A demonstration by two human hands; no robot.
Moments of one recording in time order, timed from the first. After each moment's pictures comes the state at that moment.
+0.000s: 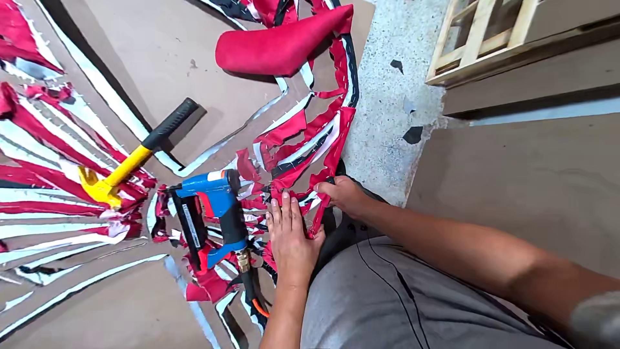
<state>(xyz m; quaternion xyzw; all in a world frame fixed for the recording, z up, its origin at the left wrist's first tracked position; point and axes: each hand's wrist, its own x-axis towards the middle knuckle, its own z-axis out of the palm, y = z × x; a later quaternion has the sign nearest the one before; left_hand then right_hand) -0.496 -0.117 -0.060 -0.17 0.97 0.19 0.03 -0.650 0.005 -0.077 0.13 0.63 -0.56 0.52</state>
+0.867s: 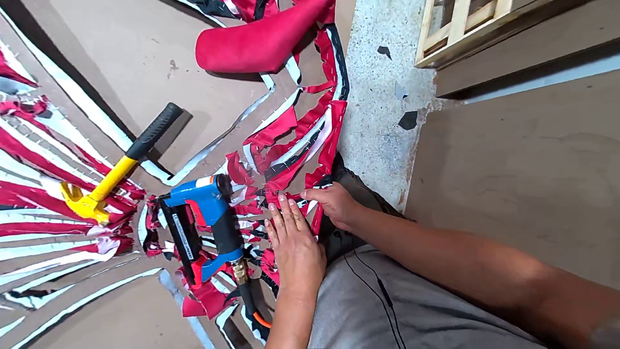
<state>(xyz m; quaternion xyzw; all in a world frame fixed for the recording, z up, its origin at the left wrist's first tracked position) -0.489 -0.109 -0.026 -0.12 0.96 0.13 0.20 -0.595 -0.011 -0.072 0.23 0.55 -0.68 0.43</state>
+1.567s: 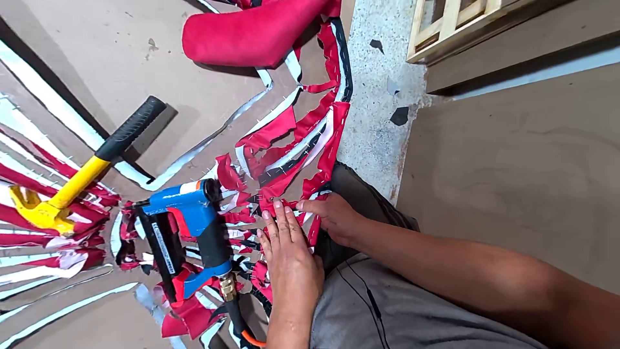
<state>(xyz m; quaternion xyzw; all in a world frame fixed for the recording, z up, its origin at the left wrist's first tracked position) -0.475 -0.121 -0.013 -0.14 0.94 0.20 0.22 -0.572 -0.020 -0.050 0.30 0.52 -0.64 0.48</state>
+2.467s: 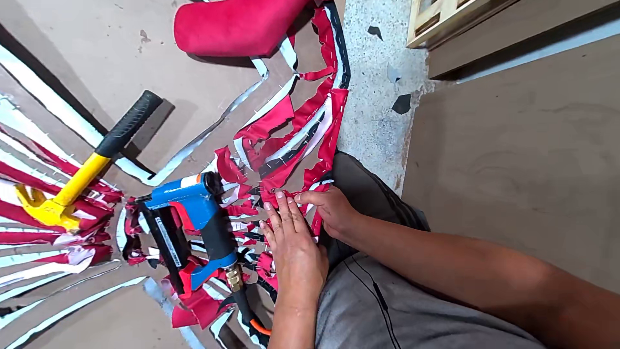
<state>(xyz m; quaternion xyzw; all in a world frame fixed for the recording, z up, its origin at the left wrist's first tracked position) -0.465 -0.121 -0.021 -0.13 0.95 0.20 0.22 -0.550 -0.037 -0.057 0.34 0.52 -0.69 0.37</state>
